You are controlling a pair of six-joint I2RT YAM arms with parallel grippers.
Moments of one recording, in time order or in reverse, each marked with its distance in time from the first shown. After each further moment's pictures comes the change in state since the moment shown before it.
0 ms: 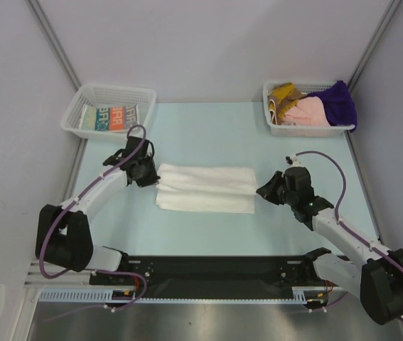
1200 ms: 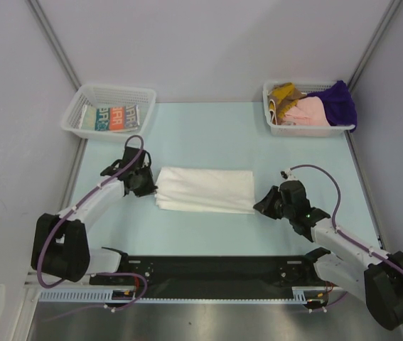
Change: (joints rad) left arm 0.017 -0.073 -0.146 0.039 0.026 0.009; right arm 0.085 -0.056 -0.147 0.019 0.004 0.063
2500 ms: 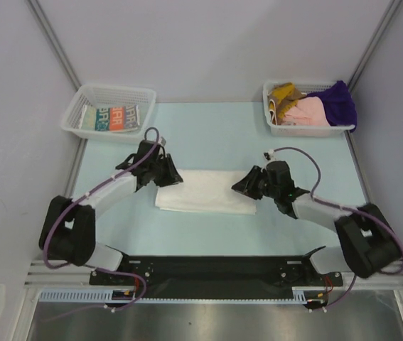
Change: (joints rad) left arm -0.096 0.069 0.064 0.209 0.184 -0.064; right arm 0.019 0.295 0.180 0.274 -0.163 0.094
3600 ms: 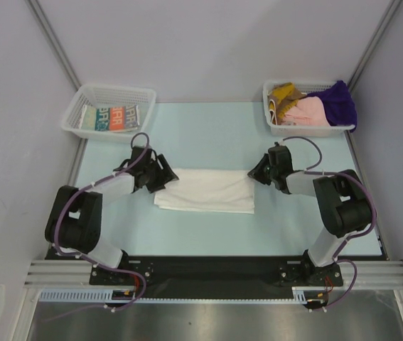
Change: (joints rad) left arm 0.092 0.160 -0.122 0.236 0.002 -0.154; right arm -0.175 0.441 0.223 0.035 0.164 -0.050
